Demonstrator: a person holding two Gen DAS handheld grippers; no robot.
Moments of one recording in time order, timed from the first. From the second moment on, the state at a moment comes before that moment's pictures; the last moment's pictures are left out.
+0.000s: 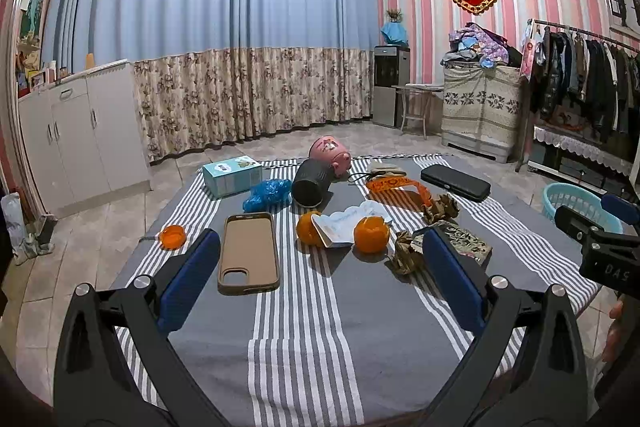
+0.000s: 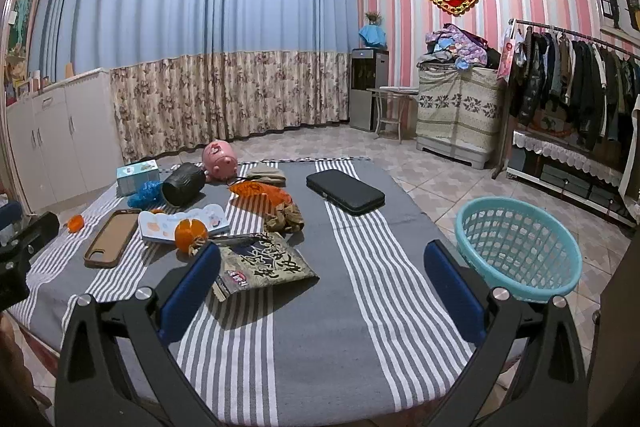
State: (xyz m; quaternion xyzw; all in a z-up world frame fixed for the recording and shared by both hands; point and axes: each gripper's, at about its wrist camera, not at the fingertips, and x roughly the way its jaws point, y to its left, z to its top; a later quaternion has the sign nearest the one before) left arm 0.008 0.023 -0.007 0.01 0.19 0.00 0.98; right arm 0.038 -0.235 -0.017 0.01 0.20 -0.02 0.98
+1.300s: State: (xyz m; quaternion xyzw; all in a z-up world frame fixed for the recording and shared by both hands) left arm 0.038 0.047 -0.051 0.02 0.23 0.00 0.97; right arm 0.080 -0.205 -0.069 -0.05 0.27 -0.02 0.96
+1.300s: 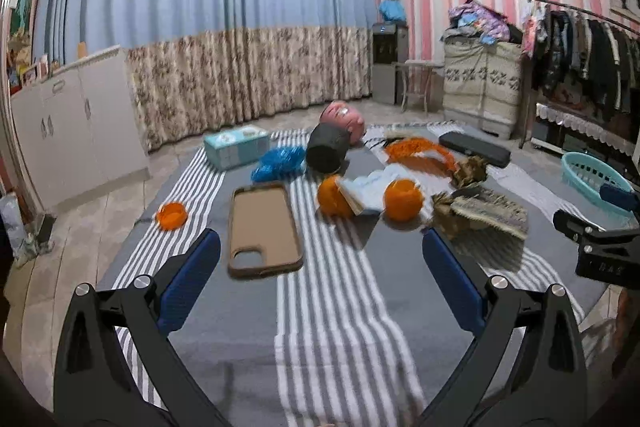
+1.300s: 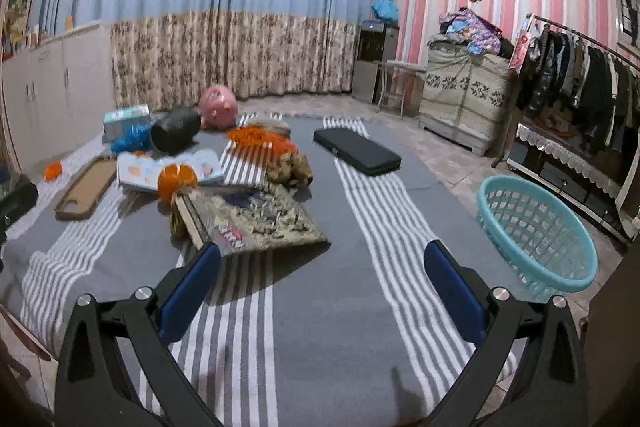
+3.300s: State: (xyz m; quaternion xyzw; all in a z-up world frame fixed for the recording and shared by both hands) left arm 0.139 -0.047 -0.076 0.01 0.32 -0.09 0.94; right arm 0.150 -0.303 -0.019 0.02 0.26 0.07 0.96
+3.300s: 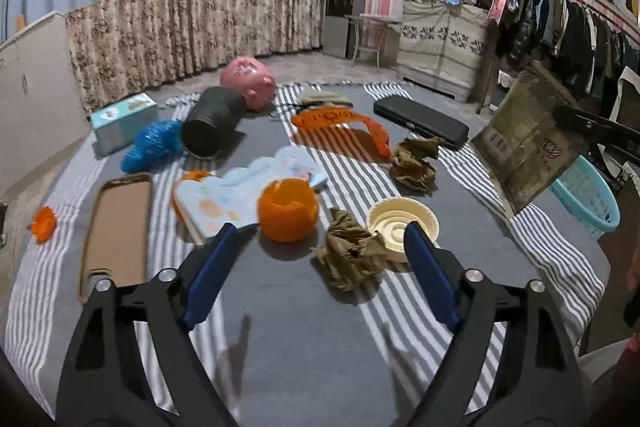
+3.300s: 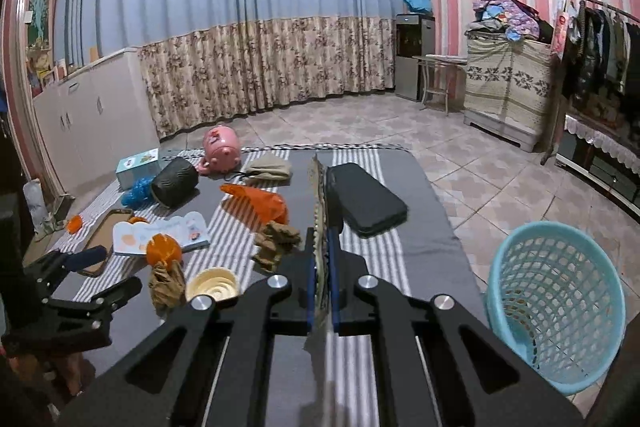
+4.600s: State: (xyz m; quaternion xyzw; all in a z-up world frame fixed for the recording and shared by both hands) left arm 0.178 -0.269 -0.011 0.04 0.25 -0.24 0.94; right arm 0.117 -0.536 -0.020 0.10 0.26 -0.13 0.95
